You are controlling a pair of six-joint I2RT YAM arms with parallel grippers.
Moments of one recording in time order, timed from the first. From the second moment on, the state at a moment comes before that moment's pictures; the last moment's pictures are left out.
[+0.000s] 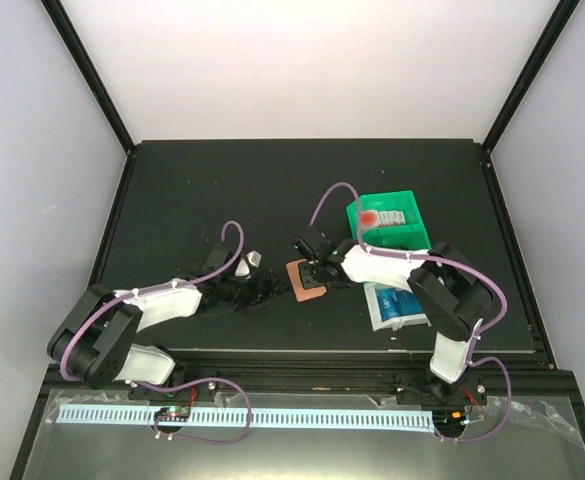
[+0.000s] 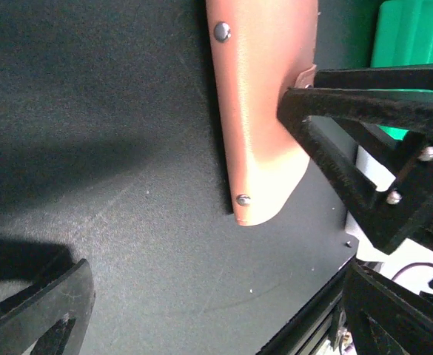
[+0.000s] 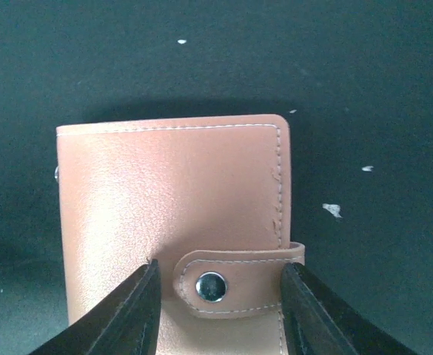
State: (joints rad) left arm -0.52 1.35 0.45 0.03 0.56 -0.89; right arm 0.85 1.82 1.09 -0.44 0.09 0.54
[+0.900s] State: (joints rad) left arm -0.56 1.60 0.57 0.22 0.58 -0.92; right arm 0.78 1.75 0.93 -0.17 -0.07 0.65
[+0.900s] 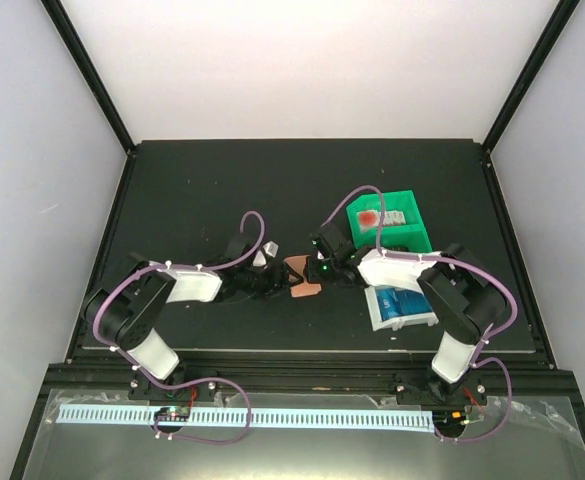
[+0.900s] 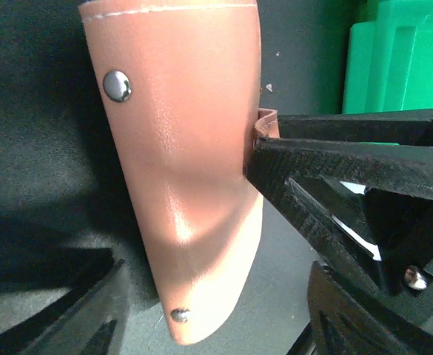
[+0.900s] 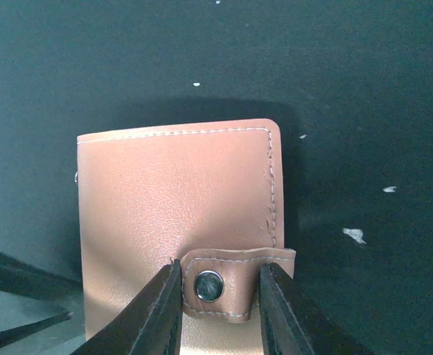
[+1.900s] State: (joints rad) left arm -0.58 1.60 0.56 0.22 0.49 -0.89; right arm 0.84 1.79 1.07 -0.39 0.08 0.56
